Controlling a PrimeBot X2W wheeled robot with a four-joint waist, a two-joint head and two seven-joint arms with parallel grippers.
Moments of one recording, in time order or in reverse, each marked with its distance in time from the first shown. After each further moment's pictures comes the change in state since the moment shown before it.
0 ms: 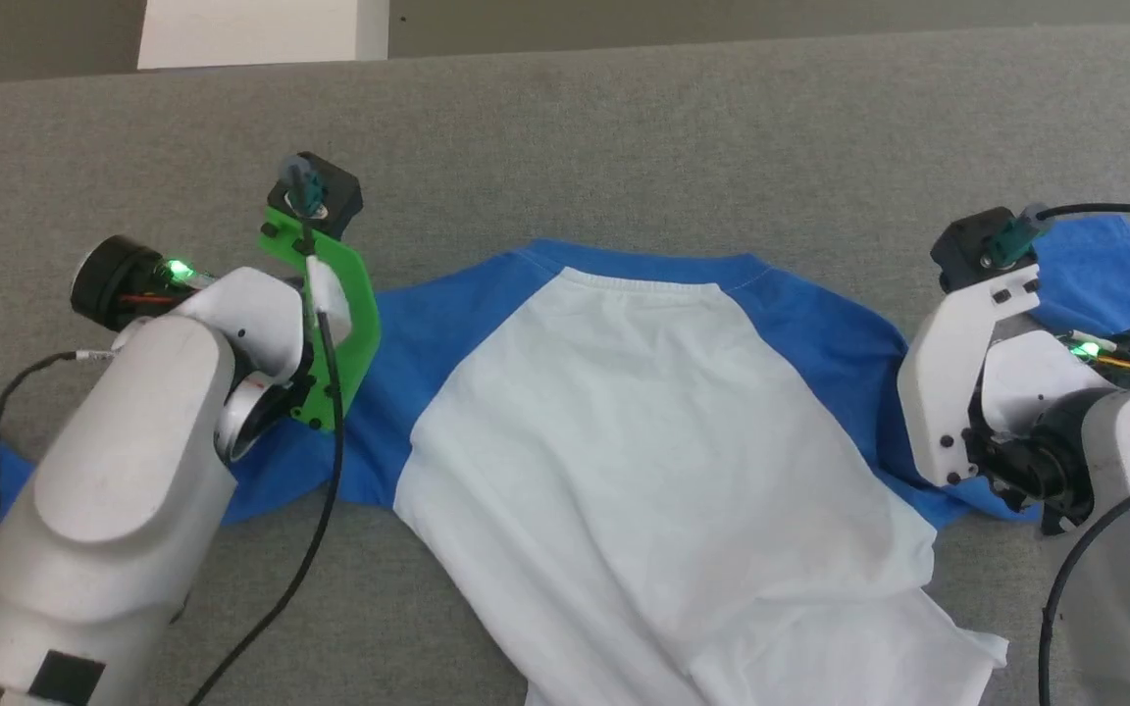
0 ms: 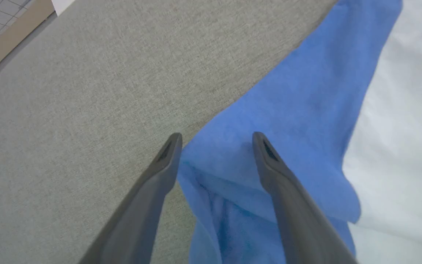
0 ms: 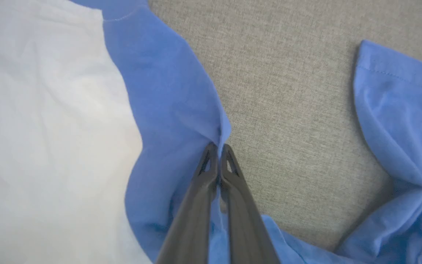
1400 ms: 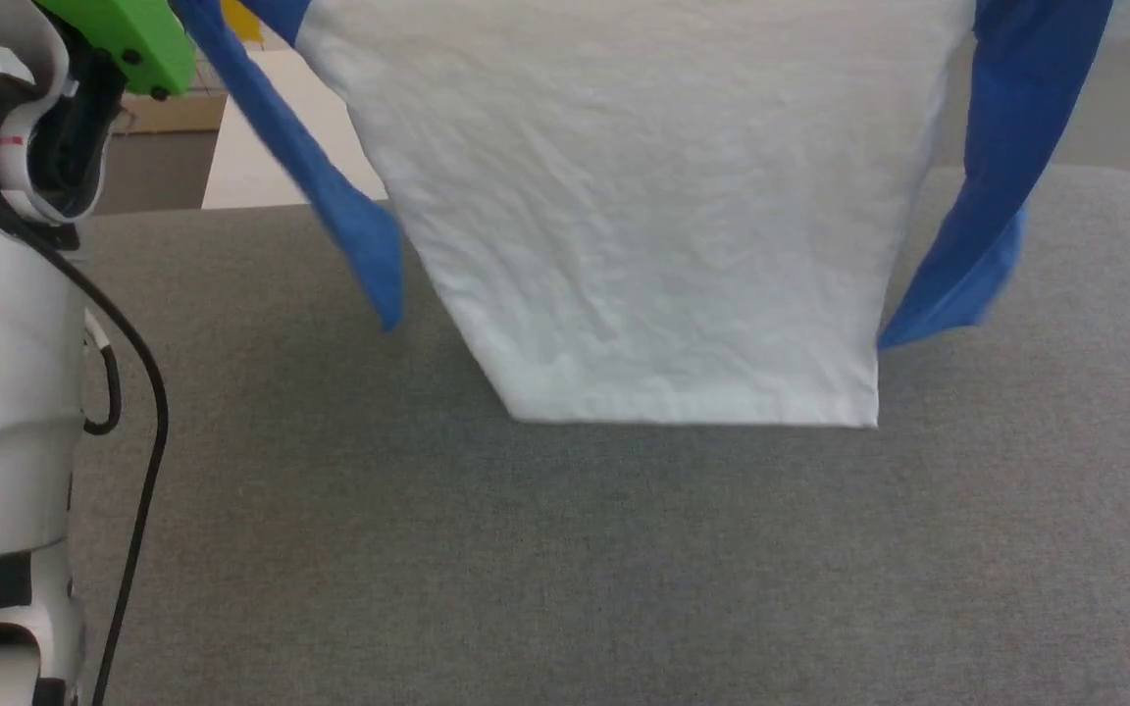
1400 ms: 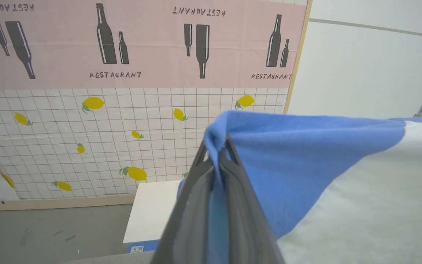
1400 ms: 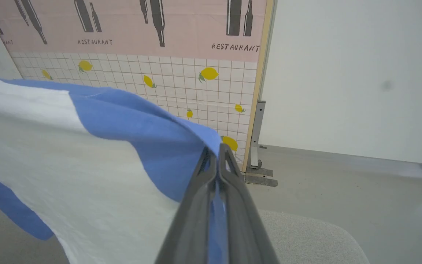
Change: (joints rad) left arm -0.265 -0.054 0.325 0.004 -0.148 0.126 -0.441; right arm -0.478 -0.041 -0.194 0.040 0.124 0.000 -0.225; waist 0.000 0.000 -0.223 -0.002
